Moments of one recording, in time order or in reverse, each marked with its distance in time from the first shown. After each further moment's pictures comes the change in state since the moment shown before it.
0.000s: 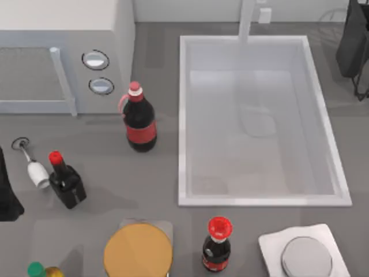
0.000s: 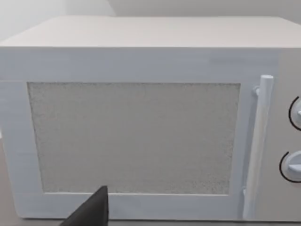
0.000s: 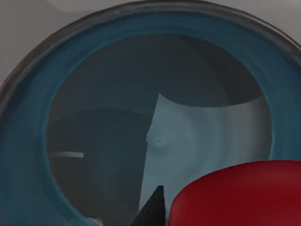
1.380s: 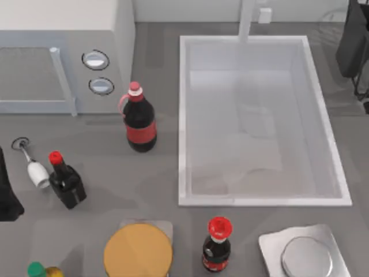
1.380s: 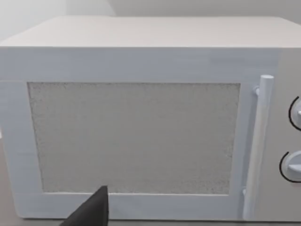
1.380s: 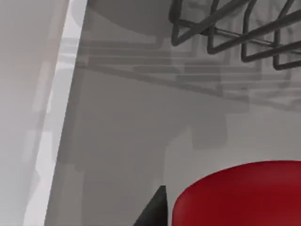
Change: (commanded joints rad) left arm 0.000 0.000 0.000 0.000 0.000 0.000; right arm 0.376 0.017 0.096 0.462 0.143 0.098
